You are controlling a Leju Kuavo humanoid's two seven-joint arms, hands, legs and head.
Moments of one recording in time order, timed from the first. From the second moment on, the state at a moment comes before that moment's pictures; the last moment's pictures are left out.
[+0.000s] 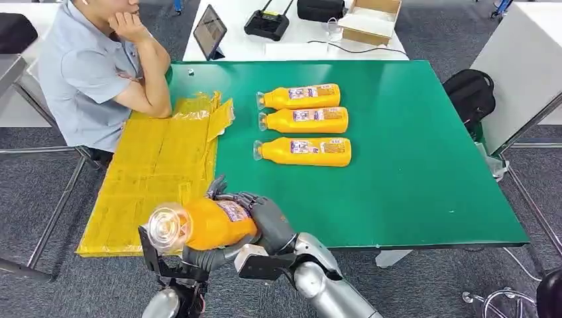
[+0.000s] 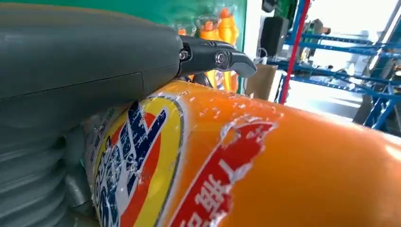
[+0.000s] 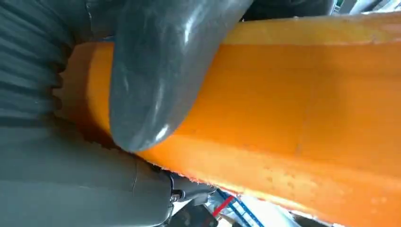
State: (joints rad) left arm 0.02 -0.16 -0.47 -1.49 0.18 0.05 -0.49; right arm -0.28 0.14 0.63 -1.16 0.45 -0.12 -0.43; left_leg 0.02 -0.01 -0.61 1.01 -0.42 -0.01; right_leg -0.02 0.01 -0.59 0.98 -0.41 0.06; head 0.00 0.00
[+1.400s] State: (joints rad) left arm -0.15 -0.11 -0.21 -1.31 0.06 0.41 -0.40; right arm -0.23 0.14 0.73 -1.15 0.51 -0.52 -0.64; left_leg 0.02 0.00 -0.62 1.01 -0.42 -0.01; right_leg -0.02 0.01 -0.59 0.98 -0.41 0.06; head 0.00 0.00
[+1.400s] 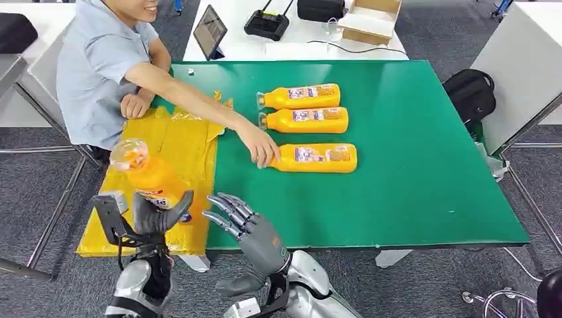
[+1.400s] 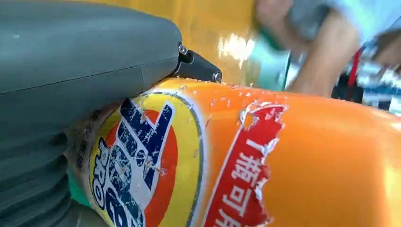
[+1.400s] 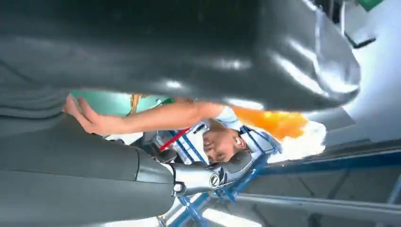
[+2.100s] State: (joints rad) left arm -0.35 -0.01 -0.19 -1.05 -0.55 0.39 -0.15; right arm -0.19 0.15 0.70 -1.19 0.47 -0.46 -0.66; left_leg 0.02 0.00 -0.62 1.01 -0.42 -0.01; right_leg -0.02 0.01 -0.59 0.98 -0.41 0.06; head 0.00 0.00
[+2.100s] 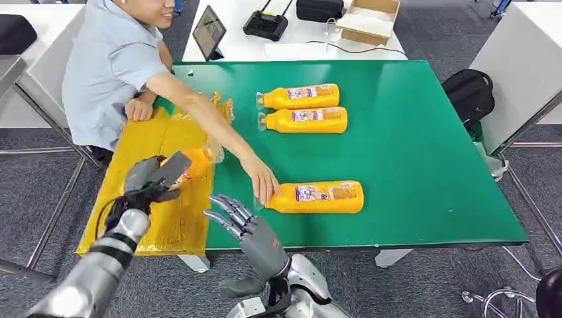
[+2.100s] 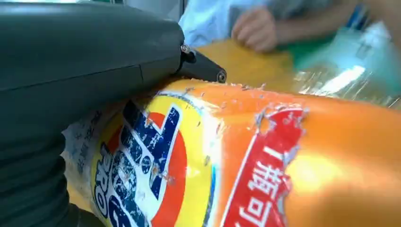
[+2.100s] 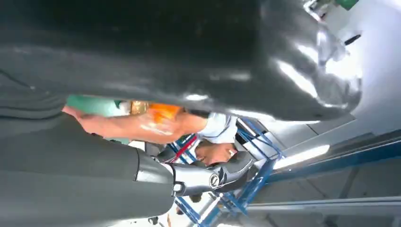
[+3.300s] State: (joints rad) left arm -0.74 0.16 -0.33 -0.53 -0.69 -0.30 -0.40; right arm -0.18 0.12 0.77 -1.18 0.26 -0.45 -0.66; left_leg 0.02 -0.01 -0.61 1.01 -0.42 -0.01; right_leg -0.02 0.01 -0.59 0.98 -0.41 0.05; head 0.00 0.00
